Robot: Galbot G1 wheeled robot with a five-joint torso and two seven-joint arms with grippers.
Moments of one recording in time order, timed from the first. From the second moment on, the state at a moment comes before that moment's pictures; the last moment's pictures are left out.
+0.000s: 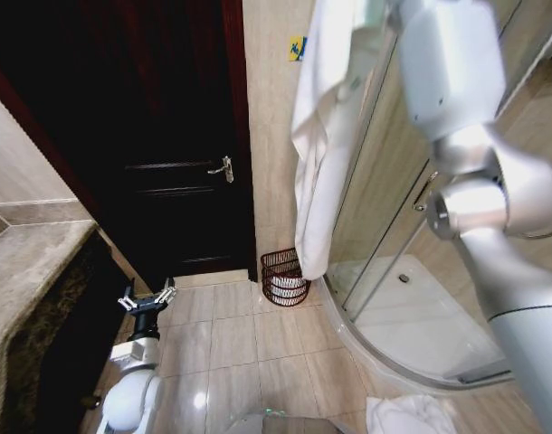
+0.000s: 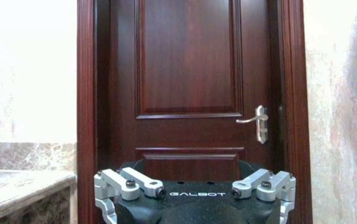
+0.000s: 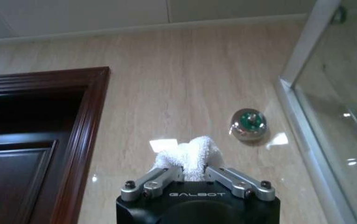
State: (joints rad) left arm 1.65 -1.46 -0.78 -2.09 -0.18 -0.20 -0.14; right arm 0.76 1.45 0.09 0.70 0.63 -0.12 0.04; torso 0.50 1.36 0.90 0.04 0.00
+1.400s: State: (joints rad) left arm 1.63 -1.47 -0.75 -2.07 -0.18 -0.22 -0.13; right arm 0.32 1.48 0.10 0.93 0.58 -0.09 0.05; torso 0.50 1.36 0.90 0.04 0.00
